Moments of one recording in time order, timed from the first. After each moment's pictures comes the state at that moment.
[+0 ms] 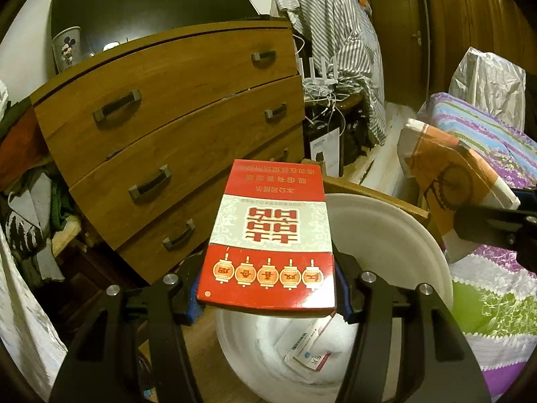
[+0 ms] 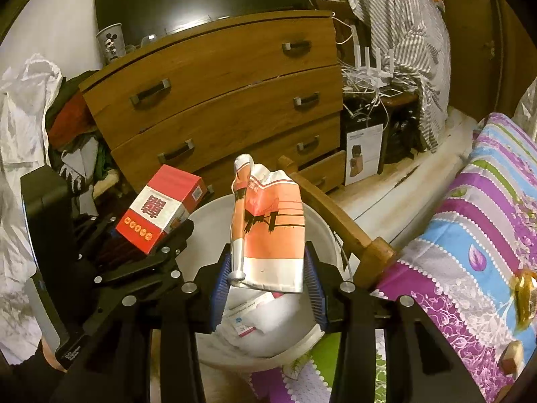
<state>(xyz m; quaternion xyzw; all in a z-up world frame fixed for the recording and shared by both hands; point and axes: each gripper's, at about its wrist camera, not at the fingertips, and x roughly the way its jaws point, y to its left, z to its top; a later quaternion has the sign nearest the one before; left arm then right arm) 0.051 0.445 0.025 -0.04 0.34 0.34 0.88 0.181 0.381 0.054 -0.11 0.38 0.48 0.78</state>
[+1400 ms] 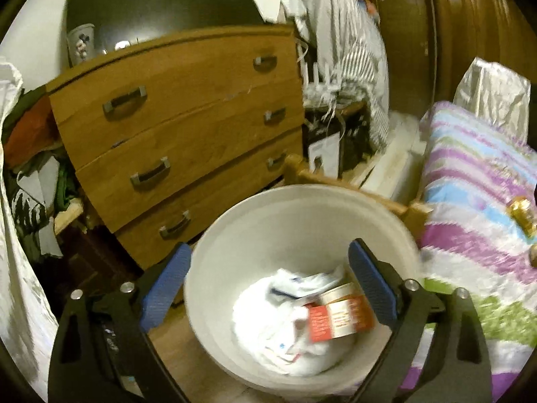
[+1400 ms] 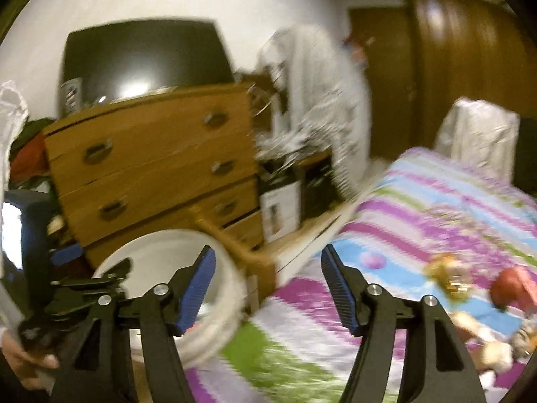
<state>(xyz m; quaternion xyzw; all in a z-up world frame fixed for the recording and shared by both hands) 0.041 0.389 0.022 -0.06 0.31 0.35 0.88 0.149 0.240 0.053 -0.05 0.21 0.33 0.92</state>
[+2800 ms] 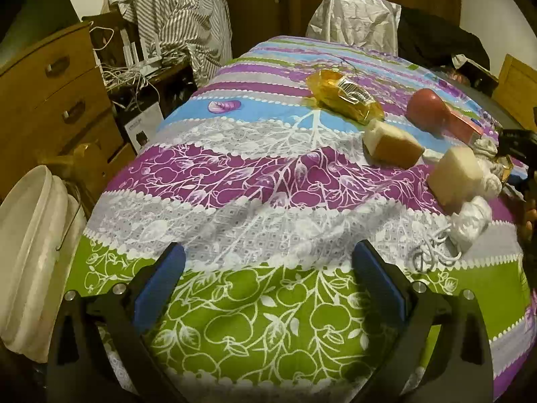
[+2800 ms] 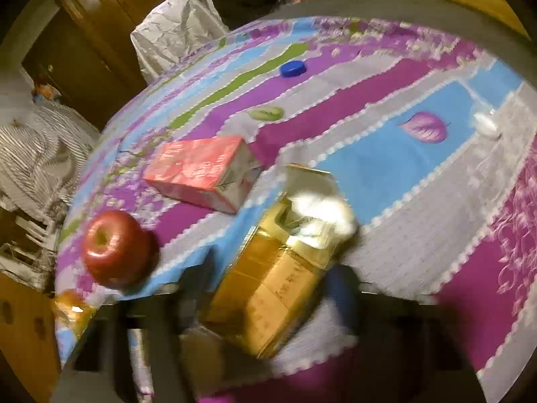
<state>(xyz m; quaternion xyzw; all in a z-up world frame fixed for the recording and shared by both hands) 0.172 0.156 -0.088 -0.01 0.40 0.07 0.91 0.362 -0.223 -0.126 0.29 0.40 -0.13 0.86</state>
